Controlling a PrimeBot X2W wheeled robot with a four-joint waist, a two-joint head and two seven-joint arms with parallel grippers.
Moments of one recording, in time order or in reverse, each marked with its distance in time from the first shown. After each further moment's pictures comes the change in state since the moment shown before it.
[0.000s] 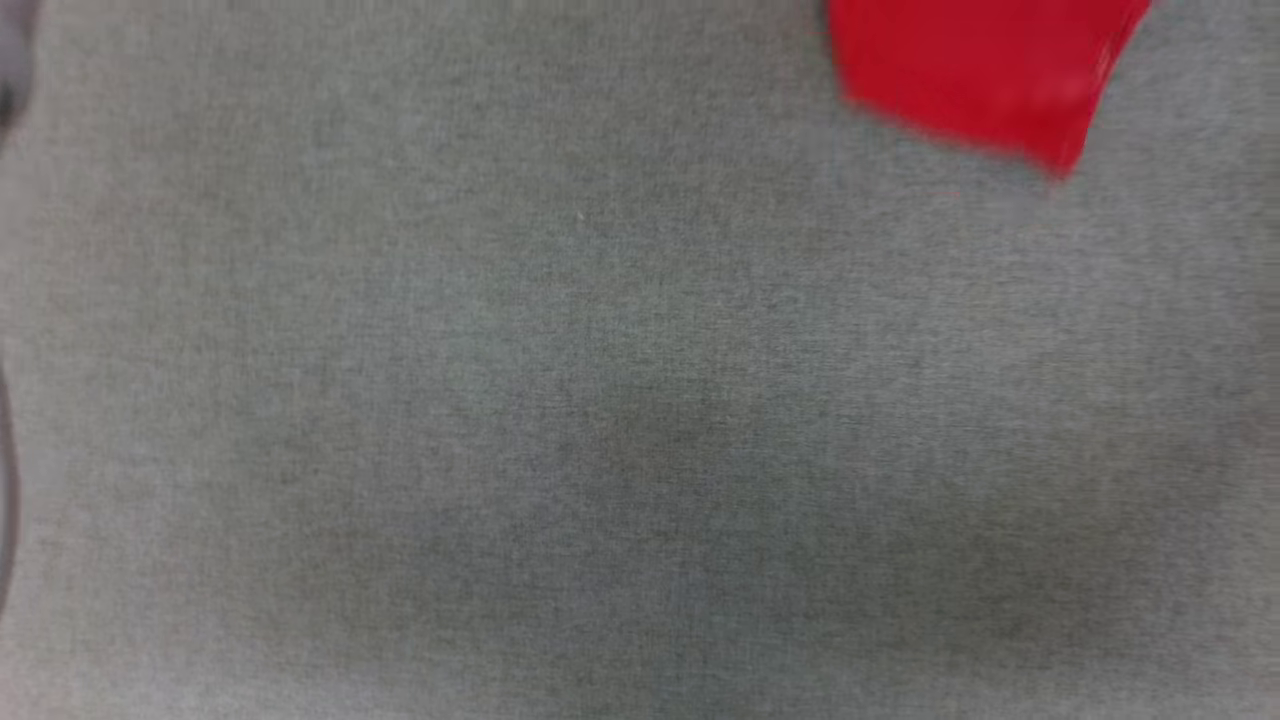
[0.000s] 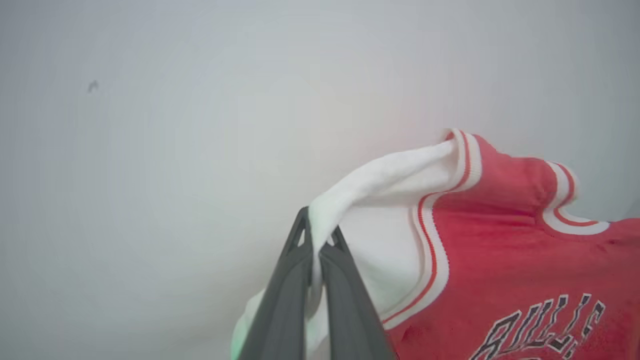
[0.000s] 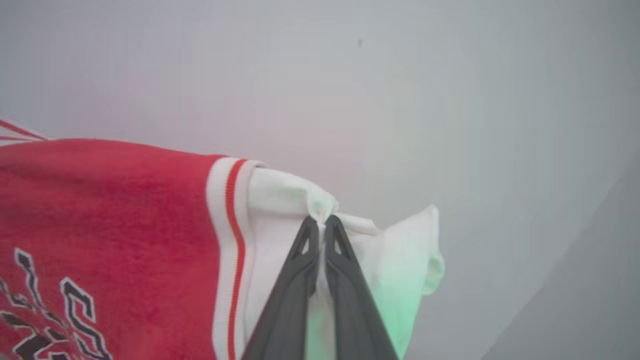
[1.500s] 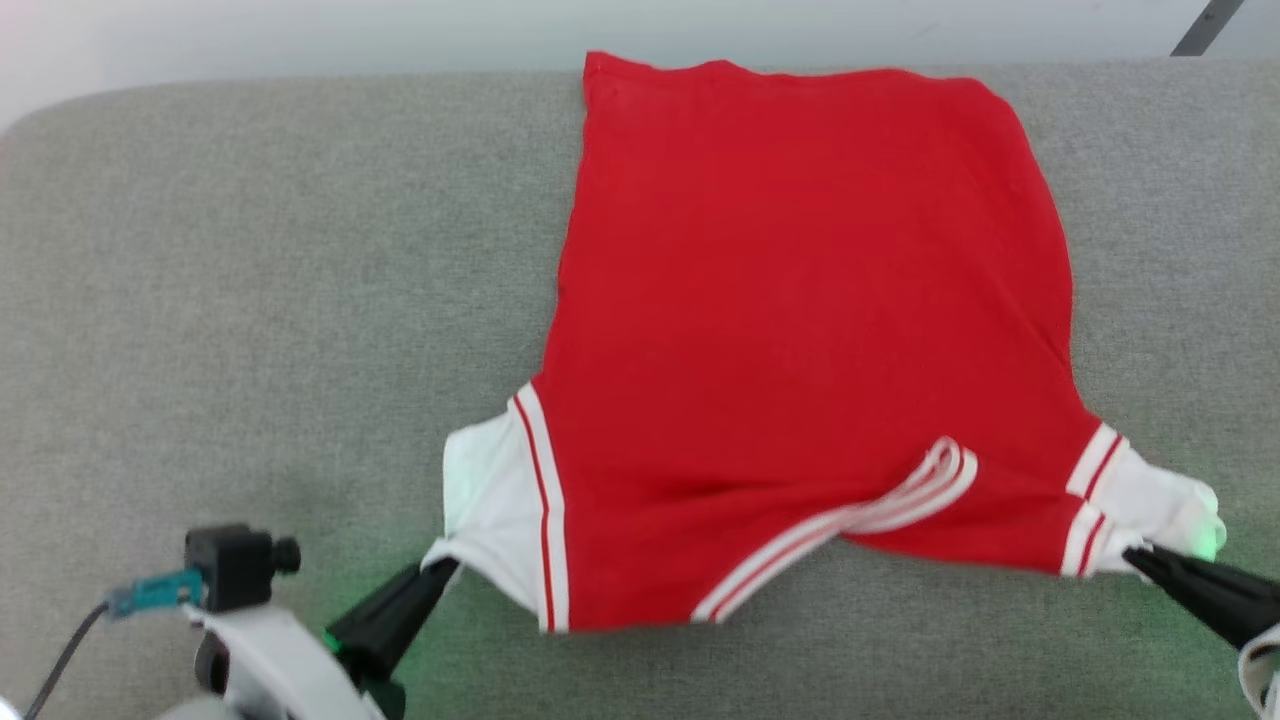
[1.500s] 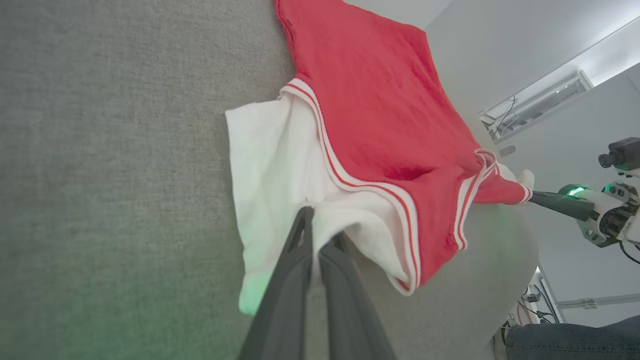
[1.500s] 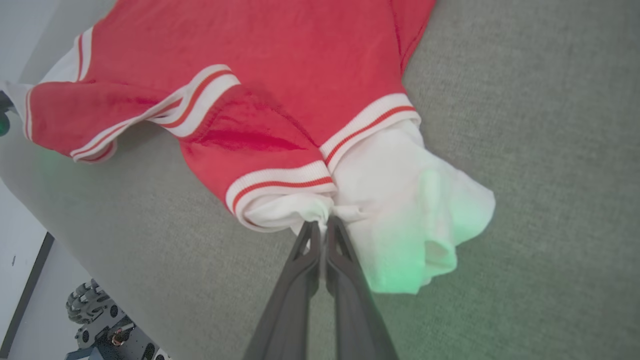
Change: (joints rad) left arm 1.415 0.489 -0.173 -0.945 -0.237 -0.081 -0.099; right arm 1.436 -0.463 0.105 -0.936 0.472 0.000 0.103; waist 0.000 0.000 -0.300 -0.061
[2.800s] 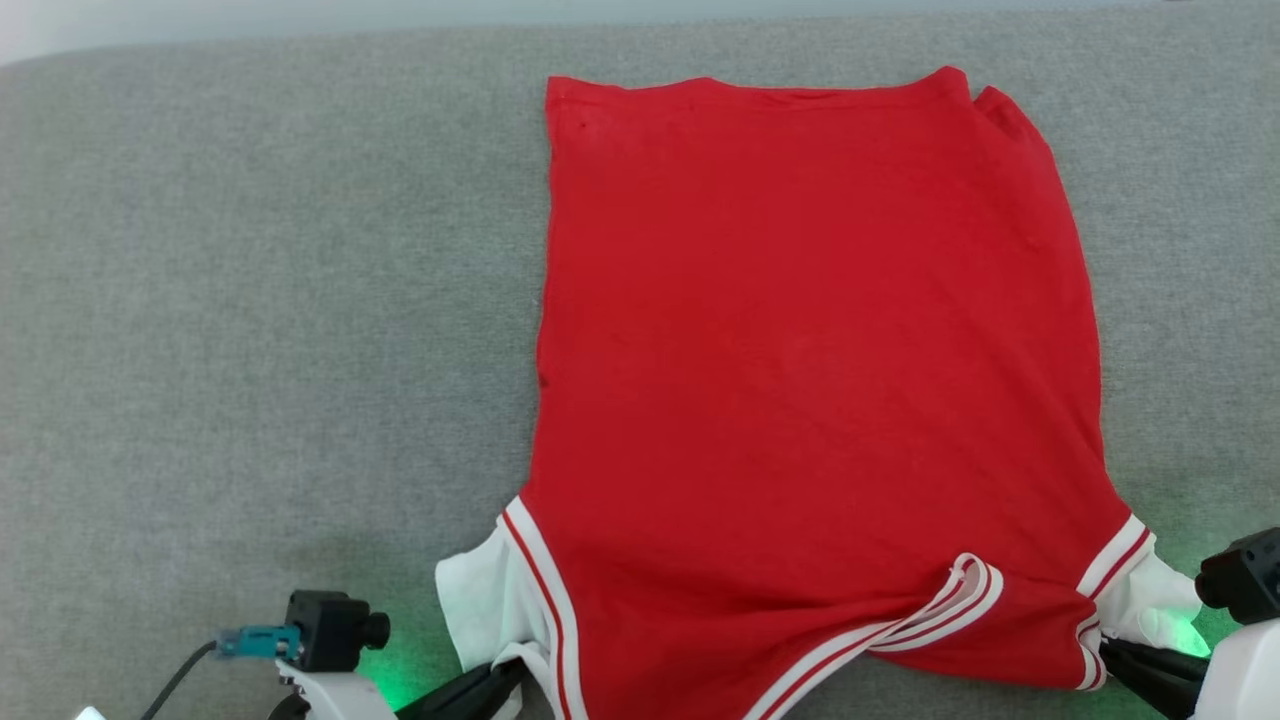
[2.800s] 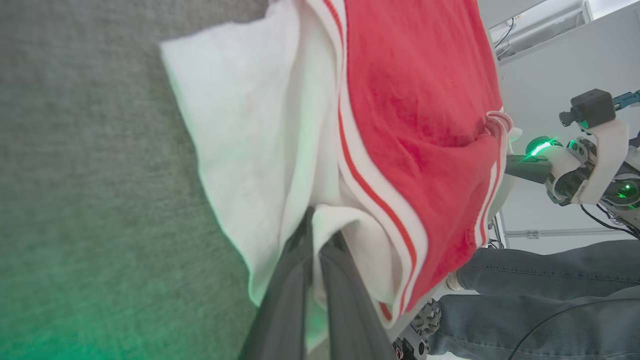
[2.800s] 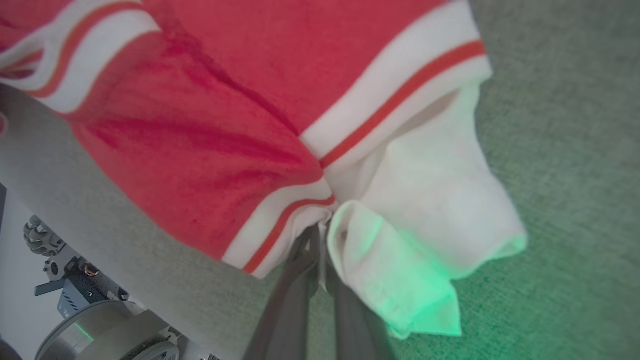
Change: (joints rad) left arm 0.071 -0.026 -0.084 -0.028 0.008 0.027 0.130; right arm 0.249 0.221 -0.267 0.021 -0.327 0.006 0.287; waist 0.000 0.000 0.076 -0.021
